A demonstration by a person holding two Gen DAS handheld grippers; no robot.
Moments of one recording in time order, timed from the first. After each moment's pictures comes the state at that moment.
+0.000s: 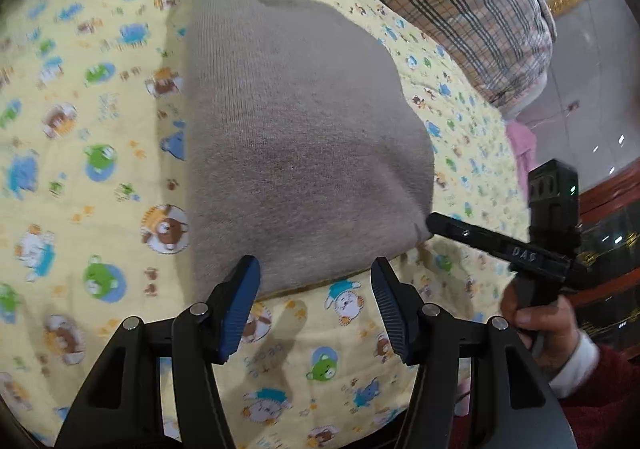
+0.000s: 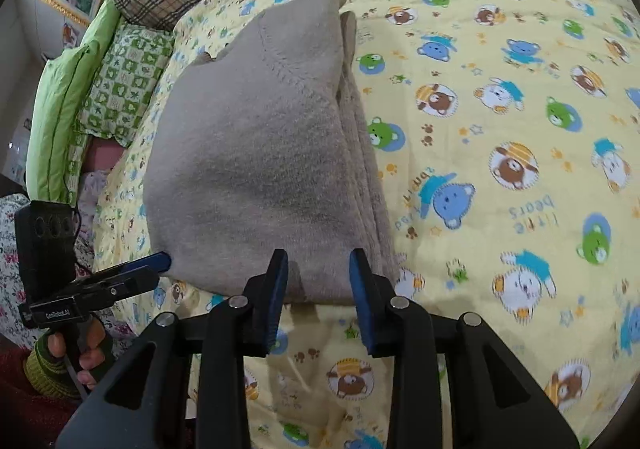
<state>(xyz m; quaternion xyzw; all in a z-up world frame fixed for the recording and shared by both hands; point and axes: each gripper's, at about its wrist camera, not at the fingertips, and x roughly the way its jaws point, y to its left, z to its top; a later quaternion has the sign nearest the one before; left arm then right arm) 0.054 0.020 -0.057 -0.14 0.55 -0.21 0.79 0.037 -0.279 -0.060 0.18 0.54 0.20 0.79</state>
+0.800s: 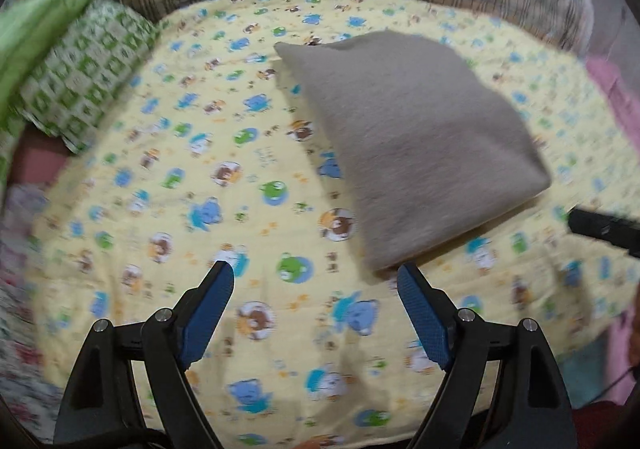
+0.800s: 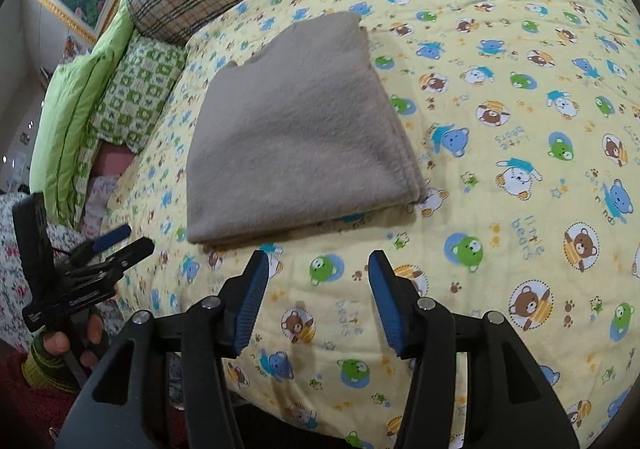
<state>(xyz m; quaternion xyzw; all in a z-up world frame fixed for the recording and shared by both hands) 0.007 0.042 -0.018 0.10 0.49 -0.05 0.86 -0.037 -0.254 -0.027 0.18 0.51 0.17 0.82</state>
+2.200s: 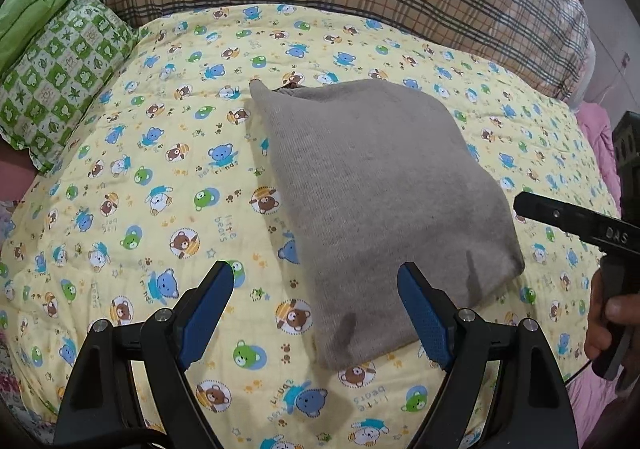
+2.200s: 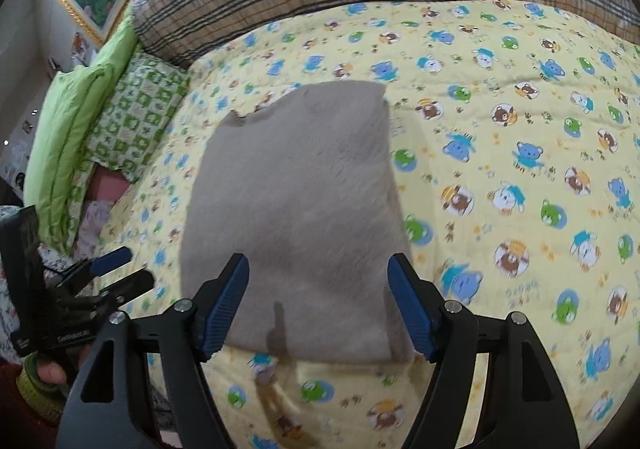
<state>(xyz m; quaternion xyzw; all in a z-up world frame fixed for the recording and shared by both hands) 0.072 0.030 0.001 0.01 0.49 -0.09 0.87 0.061 -0.254 0.002 0.15 0.48 0.18 0.85</state>
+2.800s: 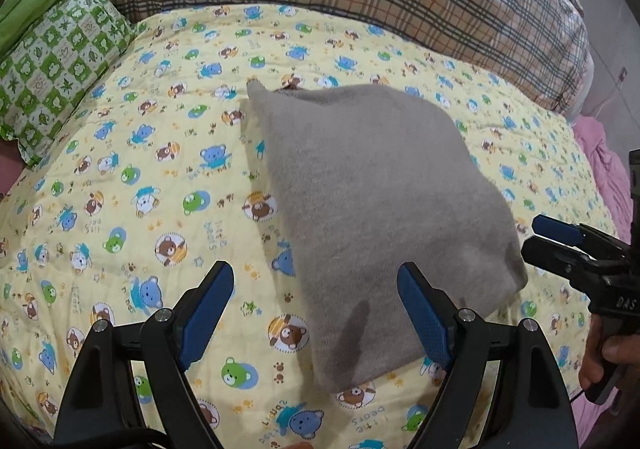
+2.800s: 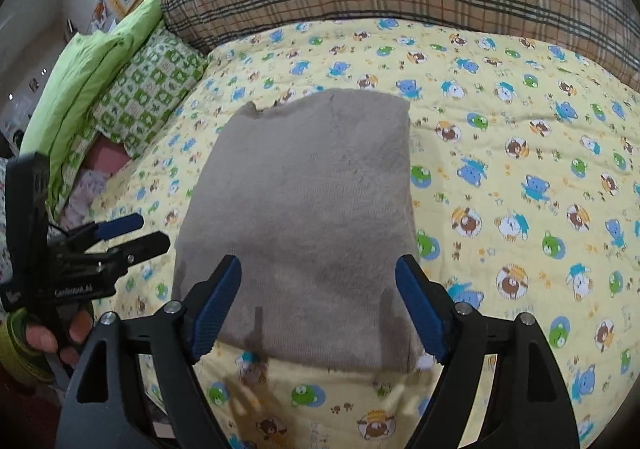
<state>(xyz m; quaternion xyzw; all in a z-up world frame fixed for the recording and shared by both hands) 0.079 0.034 -0.015 -0.01 0.48 -0.09 0.87 0.045 -0.233 0.005 0.08 0.45 0.20 0.87</state>
